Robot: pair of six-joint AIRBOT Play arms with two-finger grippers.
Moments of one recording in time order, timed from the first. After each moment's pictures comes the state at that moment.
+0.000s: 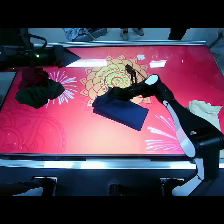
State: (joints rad) left arm -0.15 -1.38 1.77 0.75 -1.15 -1.34; right arm 0.23 -1.81 1.60 -0.59 1.08 1.13
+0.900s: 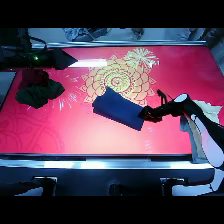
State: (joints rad) left arm -0.14 -1.37 1.77 0.83 -1.18 -1.32; right arm -0.07 -1.62 1.11 -0.77 1.12 1.22
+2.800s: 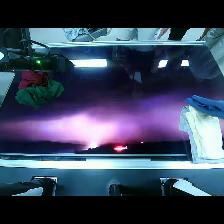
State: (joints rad) left arm -0.14 -1.39 1.77 0.94 -1.20 -1.26; right arm -1.01 -1.33 1.76 -1.06 1.76 1.36
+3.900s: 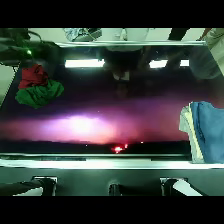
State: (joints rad) left arm -0.16 -1.39 1.93 1.18 -1.14 -1.36; right arm -0.89 -1.25 1.59 -1.48 1.33 1.04
